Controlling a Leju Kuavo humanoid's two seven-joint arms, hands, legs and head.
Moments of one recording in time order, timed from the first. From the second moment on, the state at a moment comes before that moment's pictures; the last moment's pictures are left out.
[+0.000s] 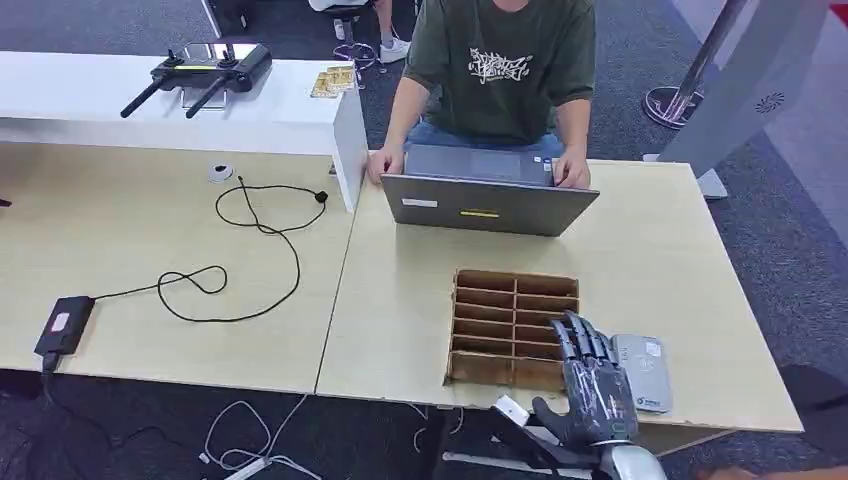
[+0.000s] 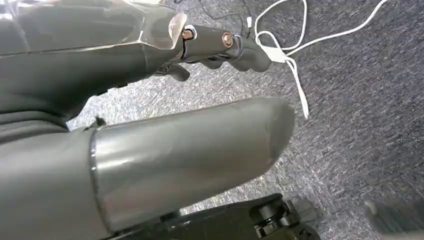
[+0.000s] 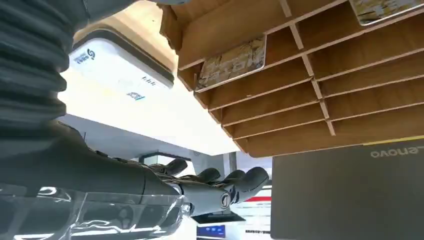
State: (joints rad) left arm -0.23 -0.21 -1.47 -0.23 0.65 0.70 0.07; right arm 0.13 -0.18 0.38 -1.74 1.23 -0.08 0.23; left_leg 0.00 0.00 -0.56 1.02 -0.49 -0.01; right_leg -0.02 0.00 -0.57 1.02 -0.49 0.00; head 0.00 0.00
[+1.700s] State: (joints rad) left arm -0.17 -0.17 -1.13 -0.33 0.27 0.65 0.13; right arm 0.08 -0.17 0.31 -1.62 1.25 -0.10 0.21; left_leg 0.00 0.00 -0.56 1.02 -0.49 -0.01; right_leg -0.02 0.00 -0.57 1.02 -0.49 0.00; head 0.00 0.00
